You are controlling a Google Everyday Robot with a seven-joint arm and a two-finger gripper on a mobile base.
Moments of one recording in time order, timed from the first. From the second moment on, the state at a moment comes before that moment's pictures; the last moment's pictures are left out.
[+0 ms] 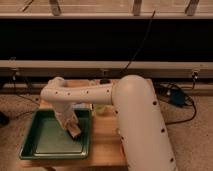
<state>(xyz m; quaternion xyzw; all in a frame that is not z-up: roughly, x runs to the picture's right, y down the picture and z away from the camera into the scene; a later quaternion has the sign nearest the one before) -0.211 0.209 0.810 -0.23 -0.36 -0.80 0.41</state>
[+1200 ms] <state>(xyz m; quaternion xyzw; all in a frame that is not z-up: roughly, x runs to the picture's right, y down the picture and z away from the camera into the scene) -0.241 0.265 0.774 -0.23 -0.38 -0.84 0.32</state>
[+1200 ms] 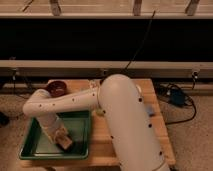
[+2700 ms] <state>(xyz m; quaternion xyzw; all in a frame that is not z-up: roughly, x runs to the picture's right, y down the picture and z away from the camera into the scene) -0.279 0.210 0.798 -0.21 -0.36 -0.84 0.35</state>
